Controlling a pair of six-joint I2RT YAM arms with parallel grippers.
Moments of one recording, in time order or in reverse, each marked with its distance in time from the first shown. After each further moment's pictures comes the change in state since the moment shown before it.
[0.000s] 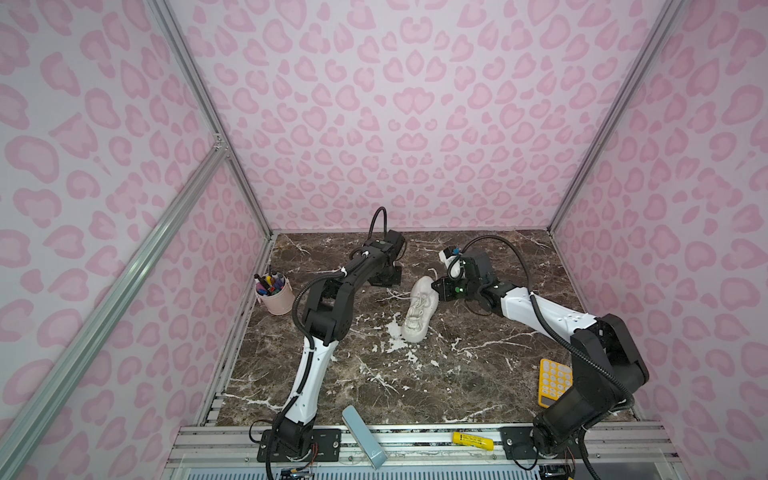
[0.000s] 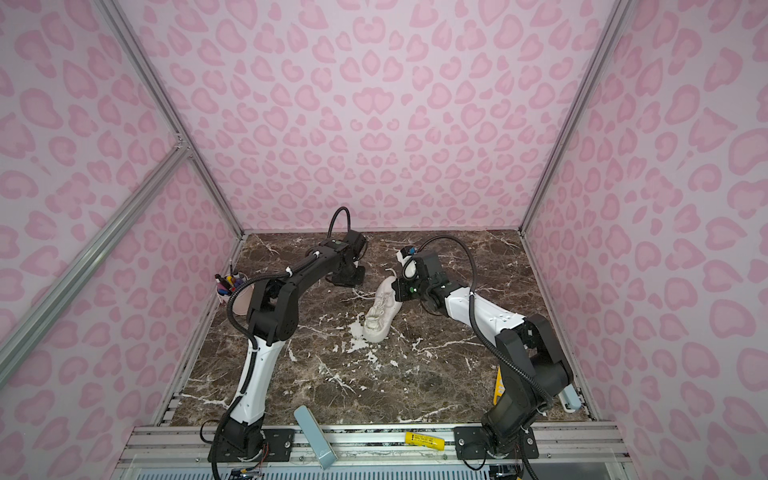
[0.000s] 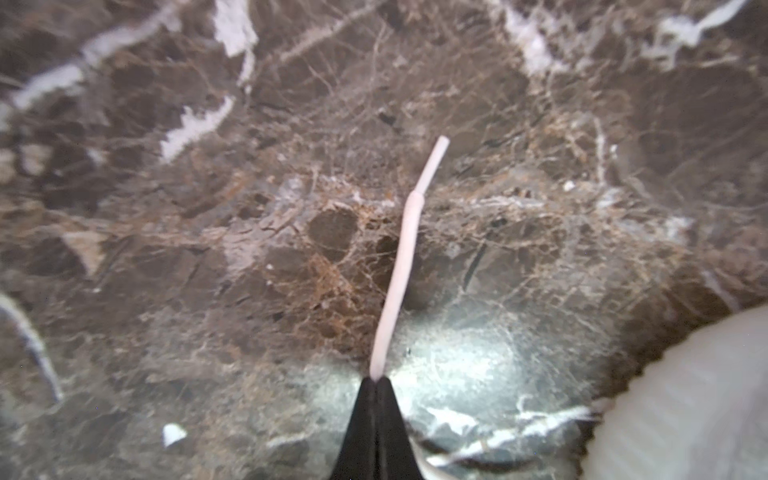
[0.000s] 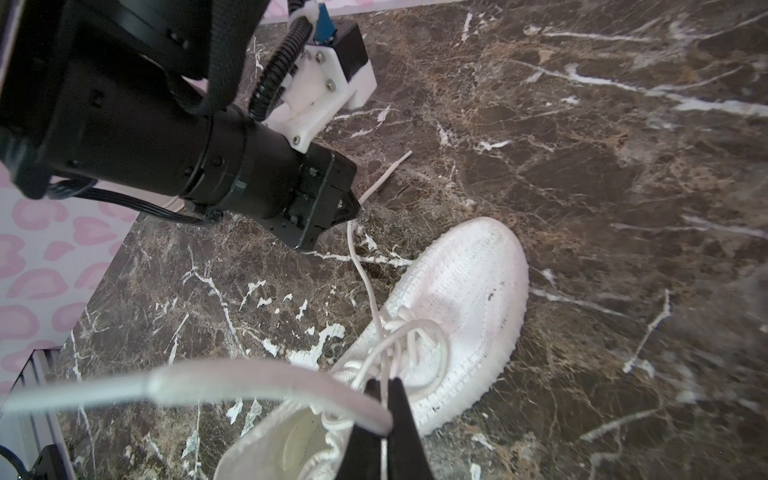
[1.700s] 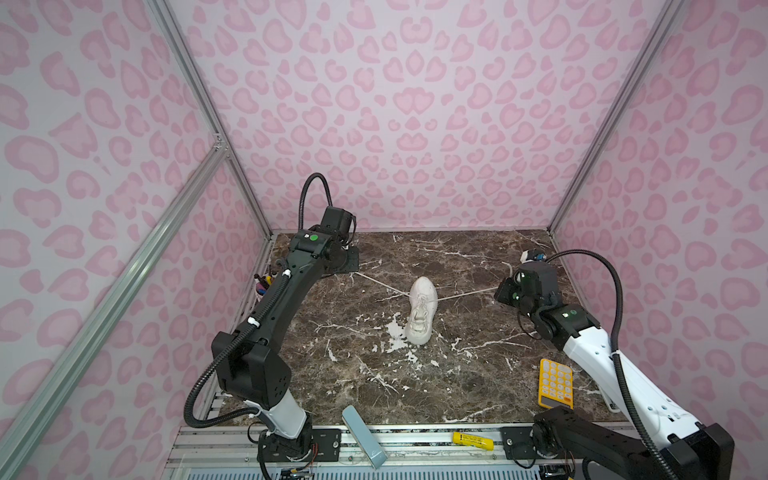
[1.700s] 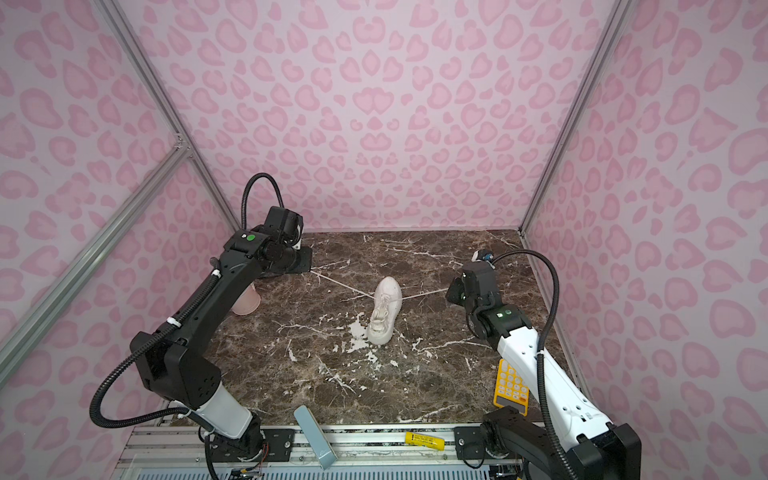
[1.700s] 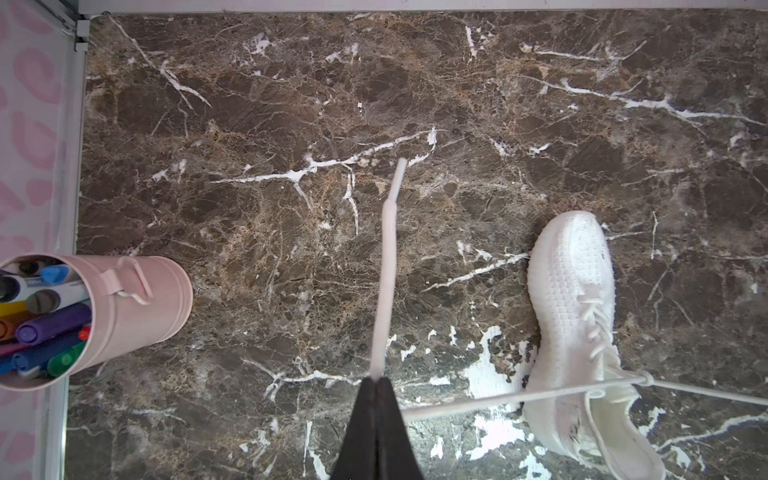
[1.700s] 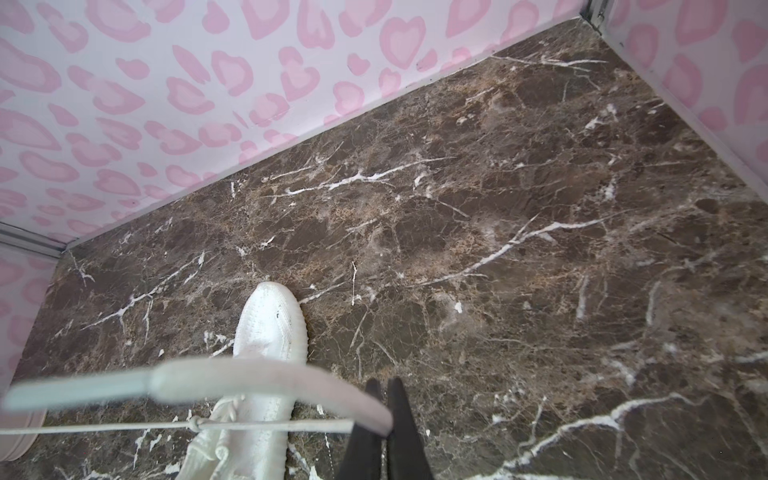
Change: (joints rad) left arm 0.146 -0.727 -0.362 -0.072 -0.040 0.061; right arm -0.160 -0.536 -0.129 -0.351 0.506 0.255
